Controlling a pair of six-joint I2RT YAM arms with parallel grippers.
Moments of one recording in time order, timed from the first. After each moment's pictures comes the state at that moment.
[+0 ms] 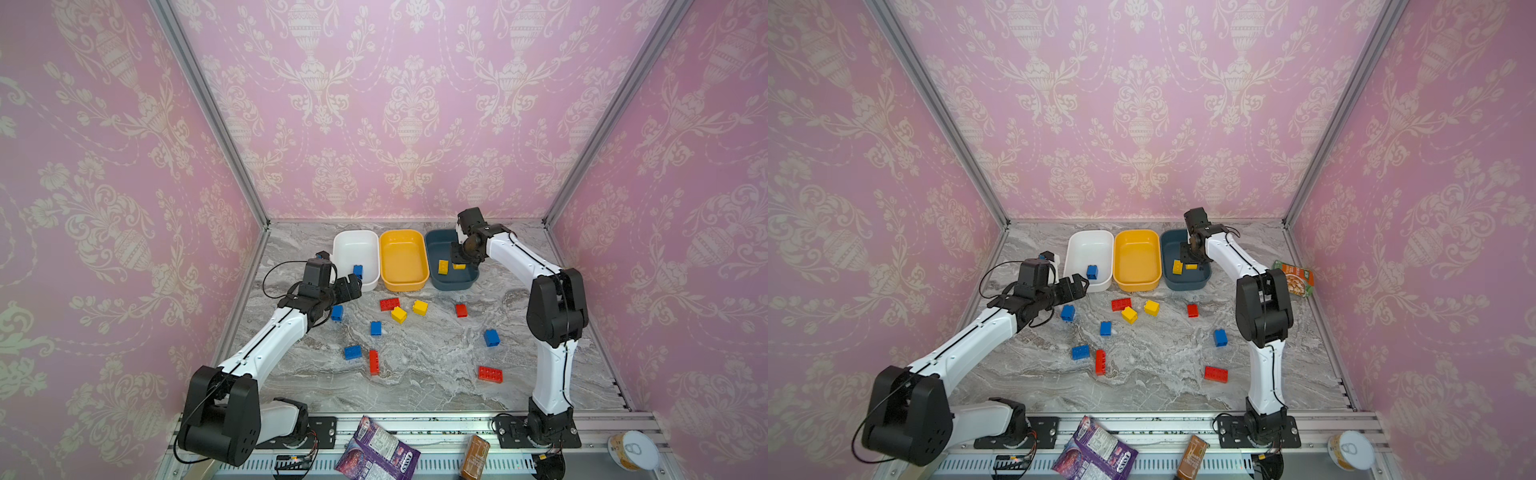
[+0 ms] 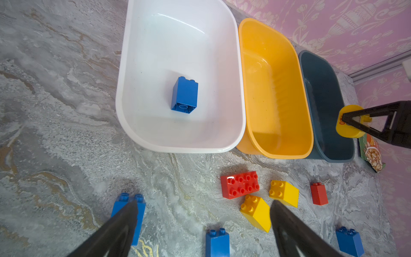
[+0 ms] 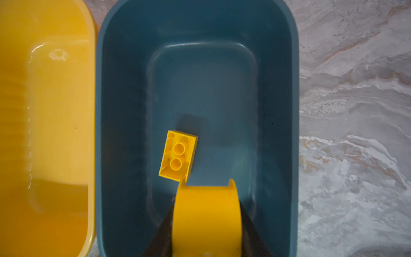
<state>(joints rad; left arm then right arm) -0.22 1.28 0.80 -0.26 0.14 -0.52 0.26 2.10 1.78 -0.76 0.04 0.22</state>
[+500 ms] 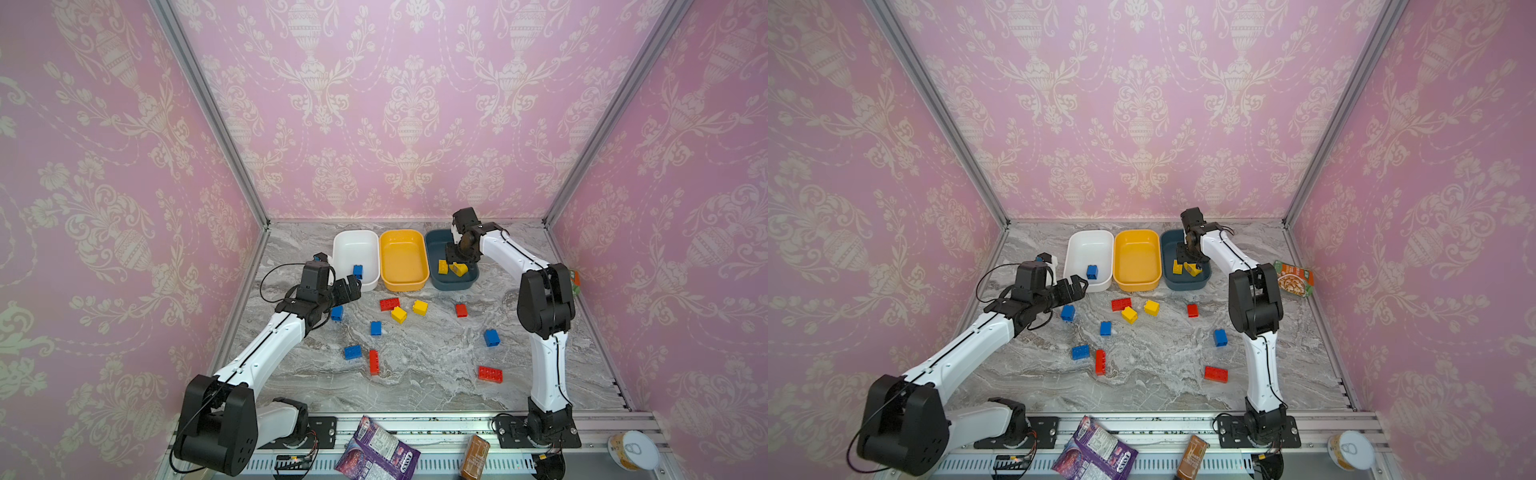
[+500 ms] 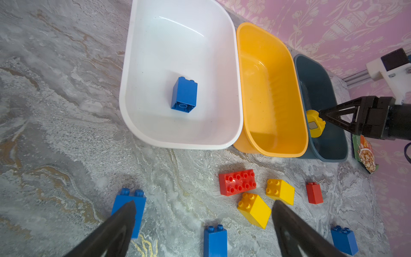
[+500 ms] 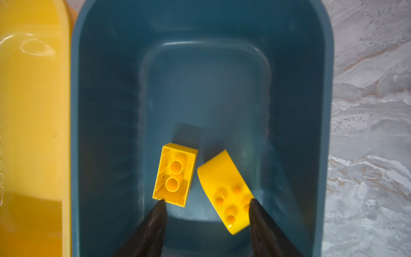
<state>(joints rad) -0.22 1.24 0.78 -0.26 0.14 -0.54 0.26 2.18 1.85 -0.80 0.04 0.19</state>
